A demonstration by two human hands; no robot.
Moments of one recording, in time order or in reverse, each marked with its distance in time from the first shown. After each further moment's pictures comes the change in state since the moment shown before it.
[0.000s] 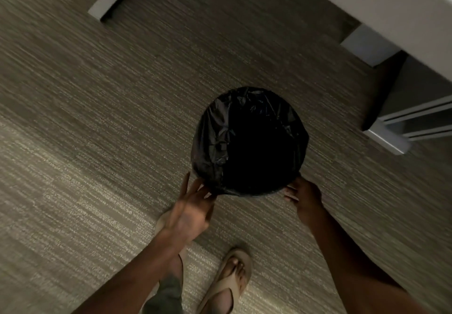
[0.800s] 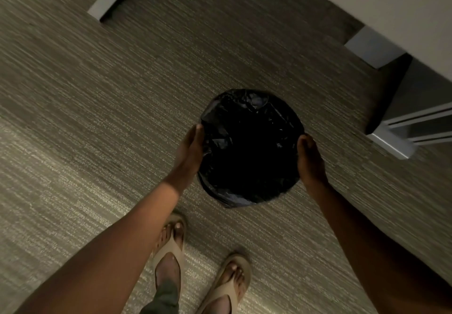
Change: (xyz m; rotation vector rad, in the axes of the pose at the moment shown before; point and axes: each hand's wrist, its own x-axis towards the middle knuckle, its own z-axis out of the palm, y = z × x) left_hand 0.125 -0.044 -0.026 -1.227 0.120 -0.873; right_hand 0.025 -0.076 0.027 -0.601 0.082 -0.597
